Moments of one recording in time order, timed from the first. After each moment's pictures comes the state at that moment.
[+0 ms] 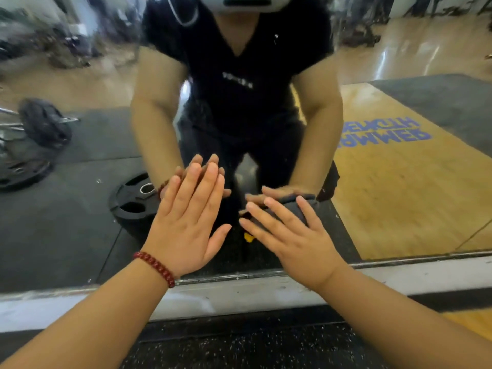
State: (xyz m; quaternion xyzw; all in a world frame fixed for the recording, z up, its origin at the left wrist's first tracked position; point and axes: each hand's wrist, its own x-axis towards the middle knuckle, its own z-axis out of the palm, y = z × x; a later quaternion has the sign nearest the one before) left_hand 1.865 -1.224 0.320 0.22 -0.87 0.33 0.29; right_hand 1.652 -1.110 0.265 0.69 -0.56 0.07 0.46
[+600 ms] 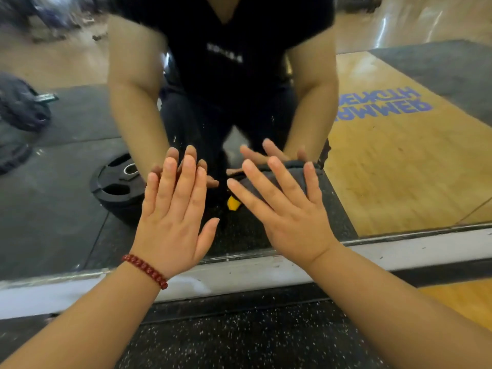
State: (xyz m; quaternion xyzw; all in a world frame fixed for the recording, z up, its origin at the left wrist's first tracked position) left_hand 1.857 -1.220 0.271 0.24 -0.88 0.28 0.32; right_hand 1.653 -1.124 0.253 0.64 -0.59 0.21 0.44
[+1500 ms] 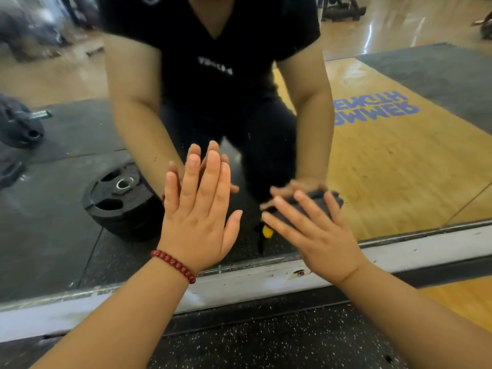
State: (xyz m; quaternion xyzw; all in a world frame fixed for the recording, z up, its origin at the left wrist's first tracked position) left_hand 1.799 -1.208 0.284 0.23 -0.85 0.30 0.37; right_hand 1.589 -1.082 0.218 0.66 -0.59 0.09 0.46
